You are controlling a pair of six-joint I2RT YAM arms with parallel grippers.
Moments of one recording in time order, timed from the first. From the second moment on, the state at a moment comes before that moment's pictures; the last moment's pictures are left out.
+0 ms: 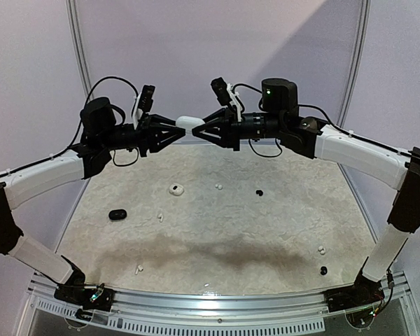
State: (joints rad) left arm -0.49 1.41 1.08 0.44 0.97 -0.18; right arm 0.81 1.74 1.61 0.01 -0.68 -0.01
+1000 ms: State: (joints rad) left arm -0.50 1.35 1.08 -0.02 0.87 0.72; right arm 0.84 1.79 1.64 -0.11 -0.55 0.04
